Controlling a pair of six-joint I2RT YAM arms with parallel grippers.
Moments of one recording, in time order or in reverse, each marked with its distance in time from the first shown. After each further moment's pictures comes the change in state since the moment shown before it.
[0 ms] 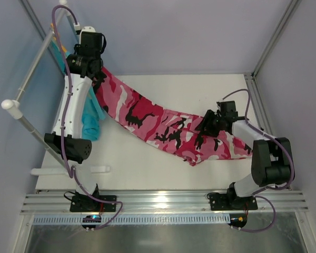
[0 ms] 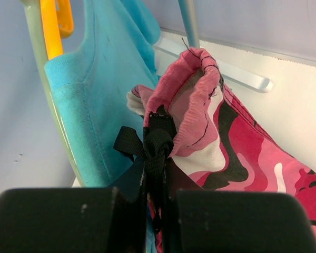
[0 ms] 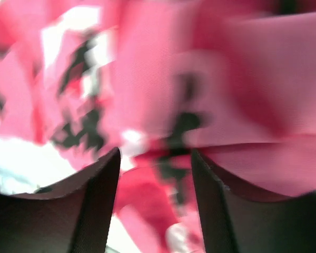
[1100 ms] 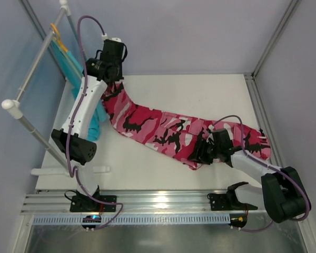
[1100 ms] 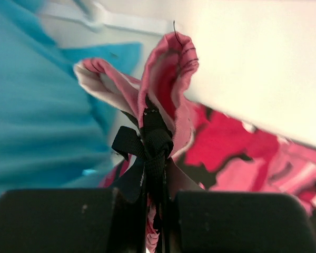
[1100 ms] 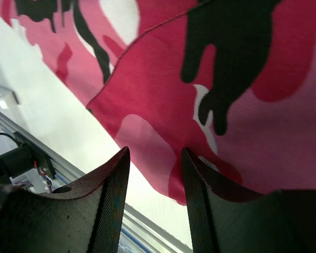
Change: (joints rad) left arm -0.127 0.021 -0.064 -0.020 0.164 -0.059; right arm 0.263 -0.365 -0.442 0.137 -0.115 0.084
